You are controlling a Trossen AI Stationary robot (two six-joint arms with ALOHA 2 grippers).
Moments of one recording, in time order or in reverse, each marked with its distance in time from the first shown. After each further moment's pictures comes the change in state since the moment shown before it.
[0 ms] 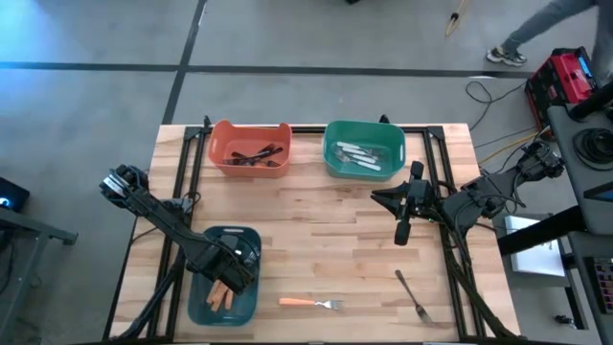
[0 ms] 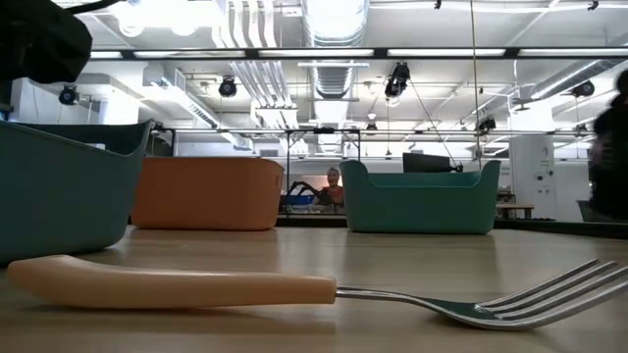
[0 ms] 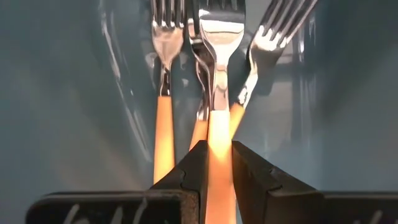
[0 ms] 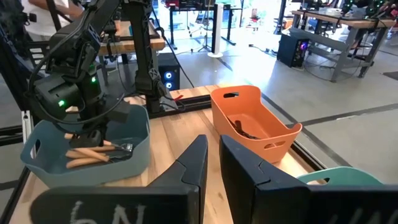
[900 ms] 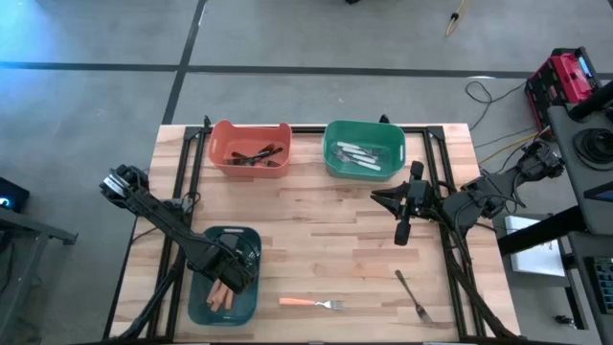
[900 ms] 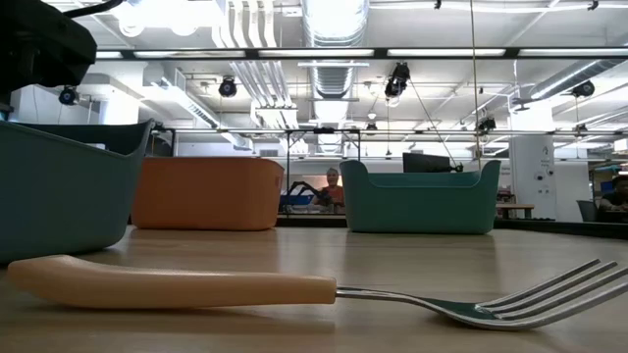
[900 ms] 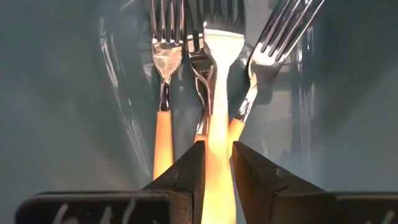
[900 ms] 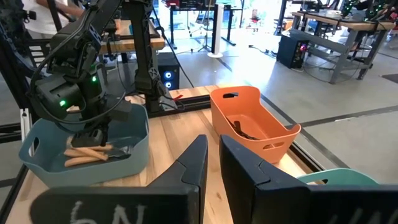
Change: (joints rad) left arm 0.000 0.000 -0.016 0.008 -0.038 0.001; right arm 0.000 0.000 0.000 0.000 0.000 -0.013
